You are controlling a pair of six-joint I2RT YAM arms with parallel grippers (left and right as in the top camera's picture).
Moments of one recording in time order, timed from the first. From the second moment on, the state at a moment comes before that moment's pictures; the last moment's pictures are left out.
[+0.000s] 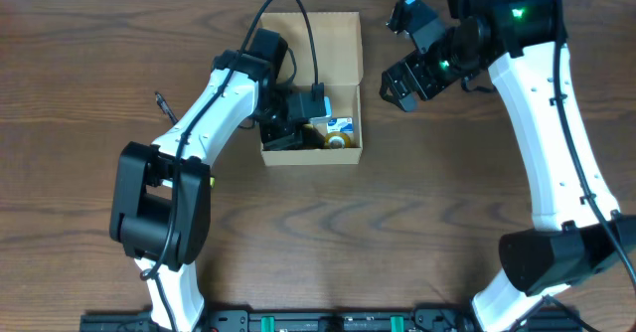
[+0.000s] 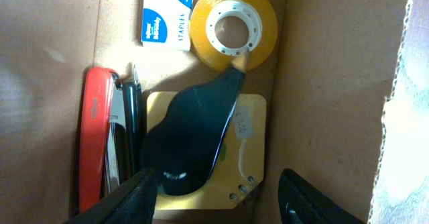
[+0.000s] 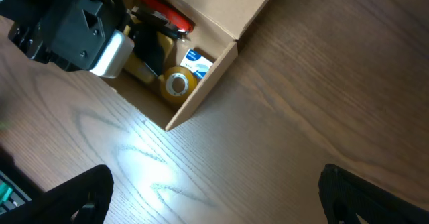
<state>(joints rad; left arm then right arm) -0.34 1.99 1.52 -0.97 0.38 1.06 0.23 1.83 2.03 -1.43 -0.28 -0.35</state>
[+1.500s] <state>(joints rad) -0.01 1.84 1.86 -1.23 -0.08 -0.18 0.23 1.83 2.03 -1.43 -0.28 -0.35</state>
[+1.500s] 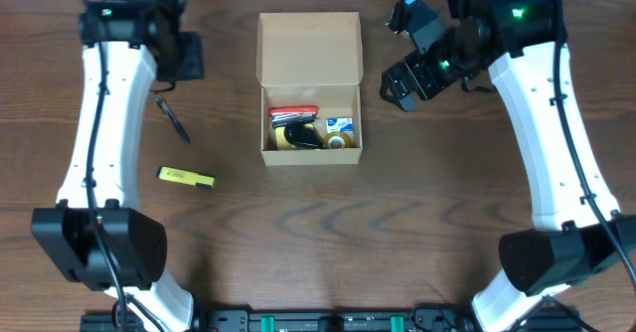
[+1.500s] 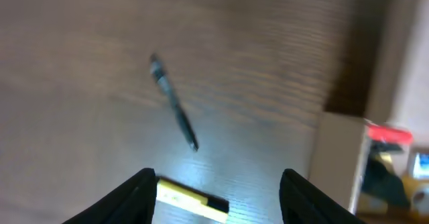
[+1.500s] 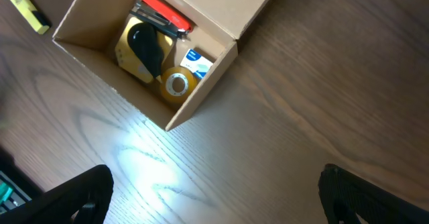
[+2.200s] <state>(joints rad) 0.02 1.84 1.25 -0.68 -0.22 -0.65 0.23 1.83 2.03 -1.43 -0.28 -0.35</state>
